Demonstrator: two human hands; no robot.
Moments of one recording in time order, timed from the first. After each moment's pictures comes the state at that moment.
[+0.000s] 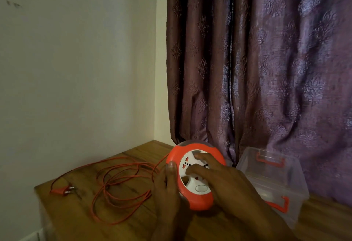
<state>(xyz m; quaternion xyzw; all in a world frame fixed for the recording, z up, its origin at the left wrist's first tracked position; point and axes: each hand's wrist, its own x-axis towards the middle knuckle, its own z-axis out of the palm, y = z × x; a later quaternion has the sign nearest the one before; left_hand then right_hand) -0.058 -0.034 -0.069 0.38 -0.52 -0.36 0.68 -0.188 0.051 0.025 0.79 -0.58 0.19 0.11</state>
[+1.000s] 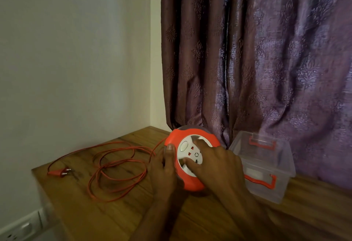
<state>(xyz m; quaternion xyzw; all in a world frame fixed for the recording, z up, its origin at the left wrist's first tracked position) -0.064 -0.010 -0.051 0.33 -0.49 -0.36 0.72 -0.176 0.044 0.007 0.65 -0.69 0.26 0.18</state>
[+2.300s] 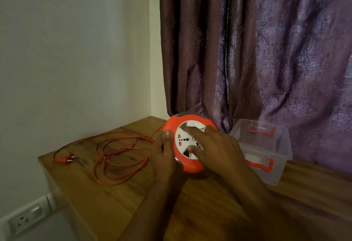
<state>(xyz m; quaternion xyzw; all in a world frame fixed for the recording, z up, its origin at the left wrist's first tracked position) -0.060 -0.007 -0.045 0.34 -0.47 -0.38 0.72 -0.183 0.046 0.012 0.72 -0.63 0.21 0.19</state>
